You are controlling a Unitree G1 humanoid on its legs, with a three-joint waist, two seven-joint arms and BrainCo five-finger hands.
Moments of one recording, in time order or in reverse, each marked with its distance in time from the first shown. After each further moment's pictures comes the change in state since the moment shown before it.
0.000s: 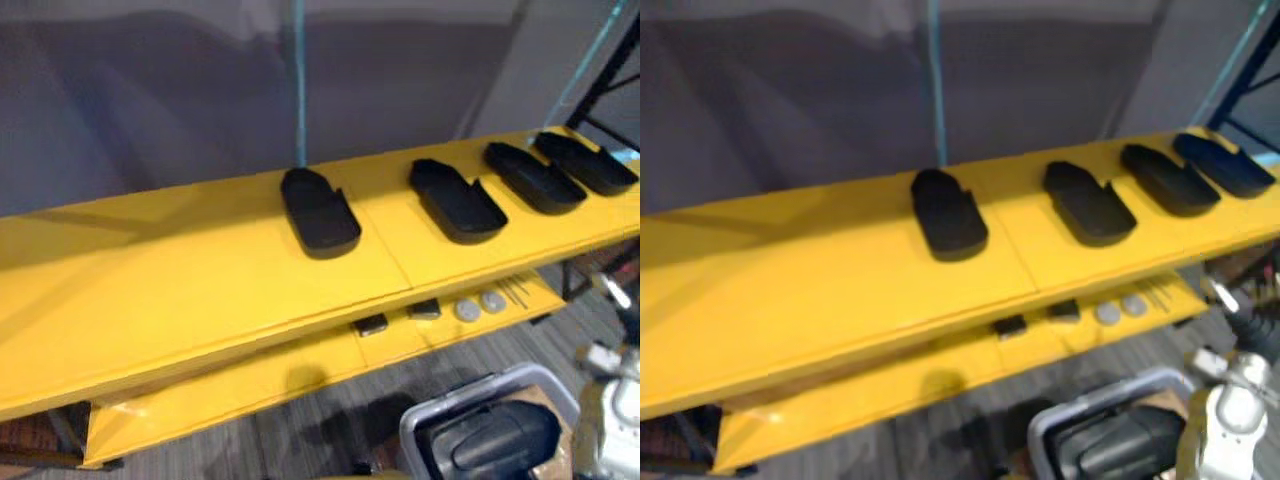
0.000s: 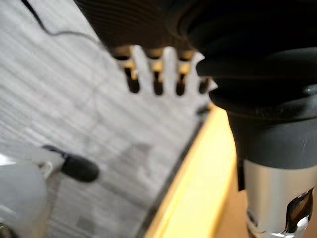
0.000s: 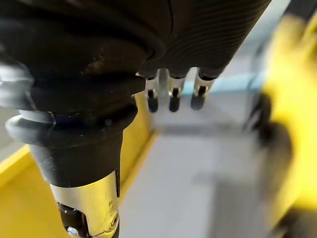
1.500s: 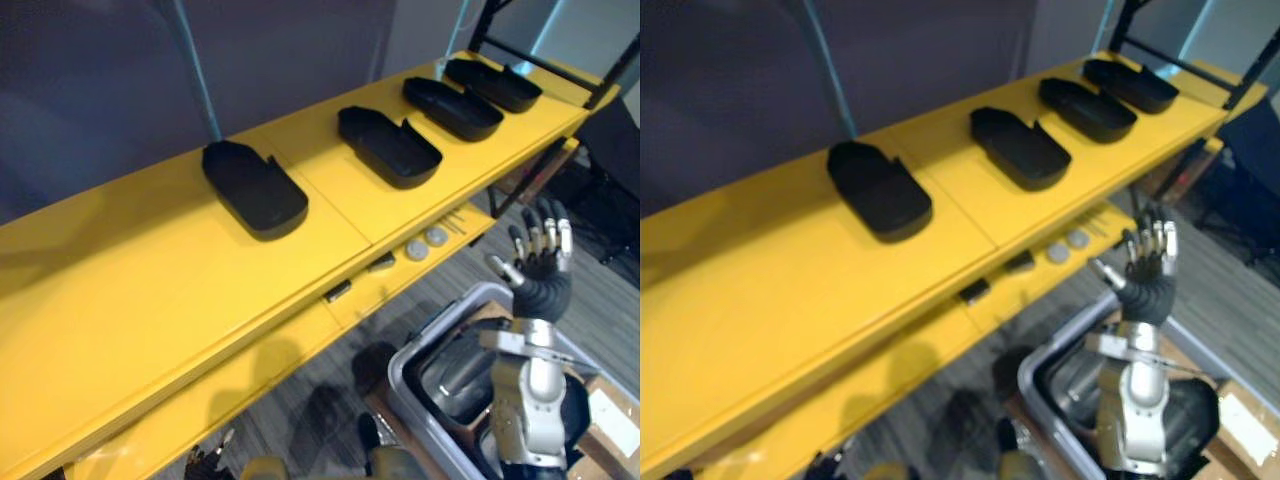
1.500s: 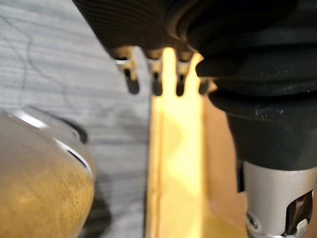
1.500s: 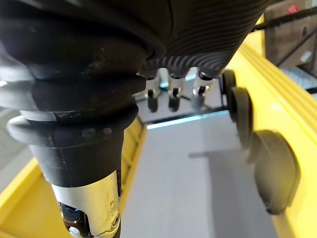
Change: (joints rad) left arm -0.082 -0.089 -0.193 -0.112 0.091 -0.073 0.000; right arm -0.122 0.108 0.487 -0.249 0.025 -0.032 0.132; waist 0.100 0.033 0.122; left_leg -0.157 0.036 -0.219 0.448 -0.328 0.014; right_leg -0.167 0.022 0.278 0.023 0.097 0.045
